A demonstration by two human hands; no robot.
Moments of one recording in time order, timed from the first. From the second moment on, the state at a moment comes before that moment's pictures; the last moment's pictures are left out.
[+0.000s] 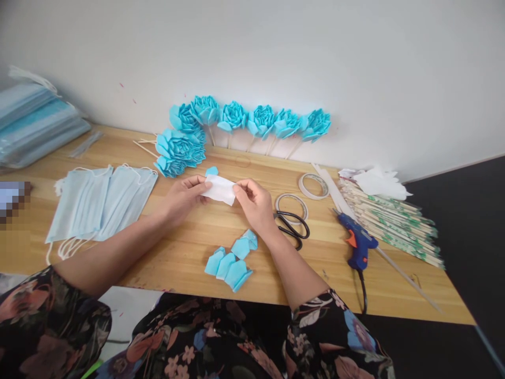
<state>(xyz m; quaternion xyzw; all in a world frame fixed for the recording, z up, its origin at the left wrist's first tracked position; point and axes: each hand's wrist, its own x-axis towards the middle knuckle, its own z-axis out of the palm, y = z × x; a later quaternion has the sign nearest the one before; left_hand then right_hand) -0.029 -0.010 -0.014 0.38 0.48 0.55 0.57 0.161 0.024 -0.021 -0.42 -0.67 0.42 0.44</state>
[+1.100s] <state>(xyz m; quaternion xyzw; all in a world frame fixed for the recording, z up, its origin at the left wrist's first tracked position) -0.021 -0.013 -0.026 0.49 0.47 0.49 0.54 0.159 0.016 -0.014 -0.40 -0.74 0.34 0.43</state>
